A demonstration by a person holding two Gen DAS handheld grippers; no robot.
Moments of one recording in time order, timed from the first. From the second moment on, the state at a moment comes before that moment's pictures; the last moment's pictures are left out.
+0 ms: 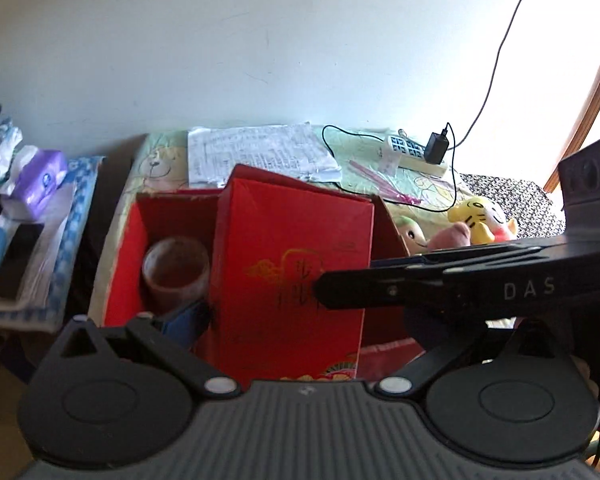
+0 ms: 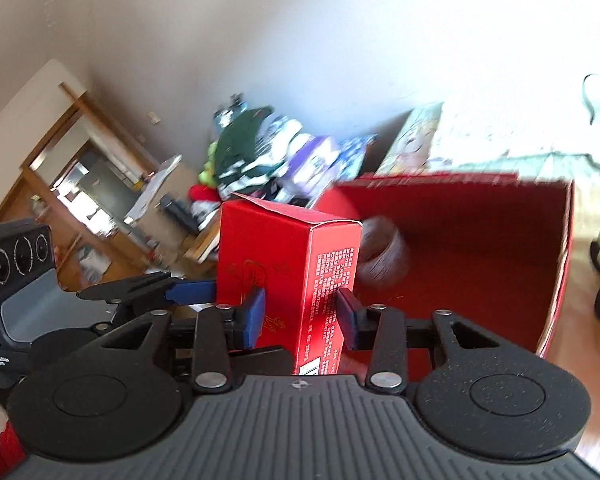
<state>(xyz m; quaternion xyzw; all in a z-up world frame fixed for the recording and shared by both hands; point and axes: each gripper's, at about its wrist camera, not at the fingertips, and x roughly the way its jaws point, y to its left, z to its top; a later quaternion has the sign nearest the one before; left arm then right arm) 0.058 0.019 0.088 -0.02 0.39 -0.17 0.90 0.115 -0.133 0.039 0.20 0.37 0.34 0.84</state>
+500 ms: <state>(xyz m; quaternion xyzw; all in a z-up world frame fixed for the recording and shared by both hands) 0.175 0.009 0.001 -0.03 0.51 -0.21 0.84 0.185 -0.128 -0.011 0.20 0.46 0.22 0.84</state>
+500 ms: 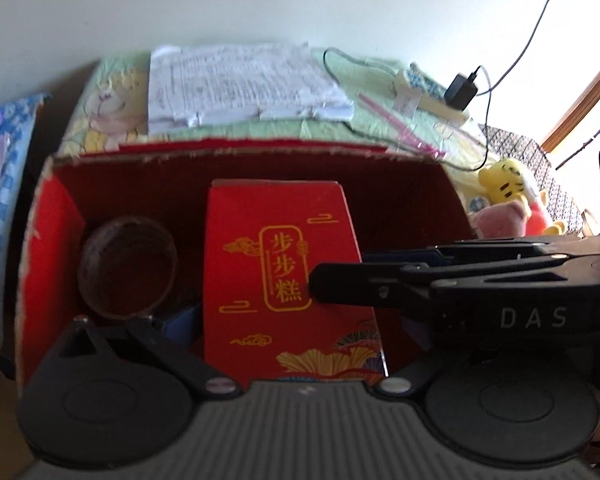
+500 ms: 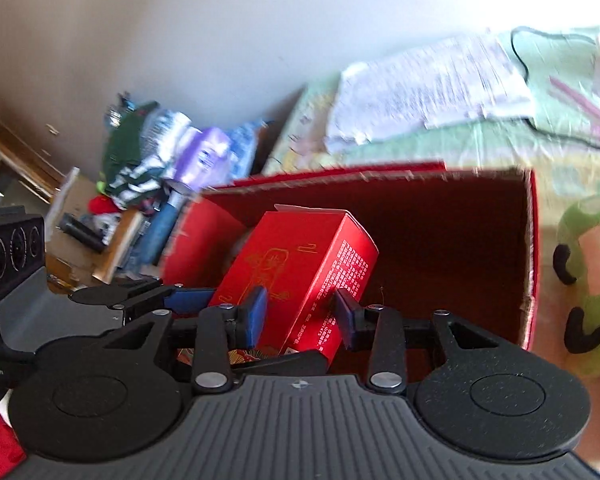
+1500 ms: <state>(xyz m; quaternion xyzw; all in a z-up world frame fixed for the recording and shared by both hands) 0.192 0.020 -0.025 0.04 0.56 -0.13 0.82 0.214 -0.108 -0.038 0.17 0.54 0.18 0.80</state>
